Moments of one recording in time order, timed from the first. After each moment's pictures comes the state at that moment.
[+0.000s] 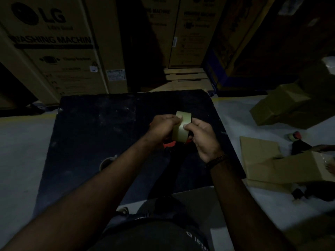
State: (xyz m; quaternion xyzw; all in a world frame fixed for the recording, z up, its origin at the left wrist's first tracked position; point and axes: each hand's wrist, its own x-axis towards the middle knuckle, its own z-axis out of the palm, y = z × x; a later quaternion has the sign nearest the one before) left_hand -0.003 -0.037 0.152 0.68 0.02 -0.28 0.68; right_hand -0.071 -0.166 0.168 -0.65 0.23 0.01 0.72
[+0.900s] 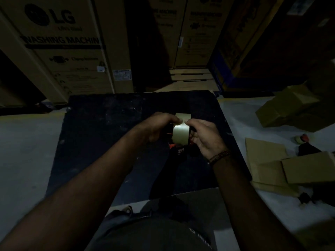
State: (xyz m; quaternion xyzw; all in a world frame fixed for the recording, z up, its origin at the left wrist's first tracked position) left_hand 0.025 -0.006 0.156 0.64 0.04 -0.40 0.66; right_hand -0.056 -0.151 0.176 -0.61 0.29 0.02 0.73
